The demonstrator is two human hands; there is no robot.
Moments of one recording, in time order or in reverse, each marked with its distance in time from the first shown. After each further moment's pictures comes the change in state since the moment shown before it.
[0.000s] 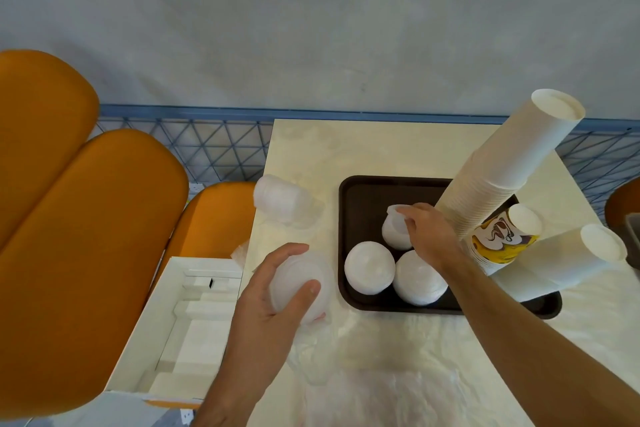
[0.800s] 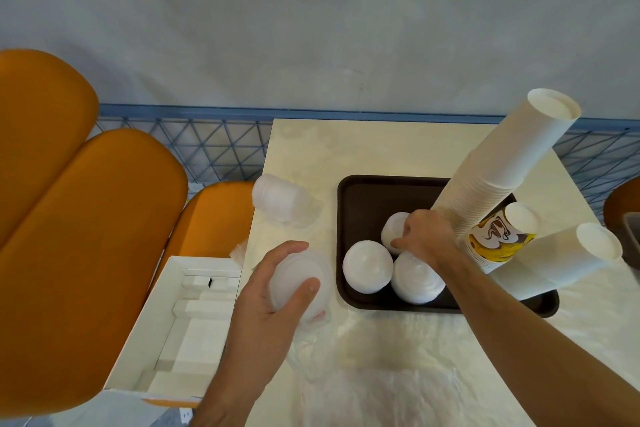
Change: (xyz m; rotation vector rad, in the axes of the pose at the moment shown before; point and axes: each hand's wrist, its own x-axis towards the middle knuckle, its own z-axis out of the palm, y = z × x) left_hand -0.001 0.002 0.002 0.003 -0.009 0.008; right_hand 0.013 -0.007 -0.001 -0.335 -0.177 0.130
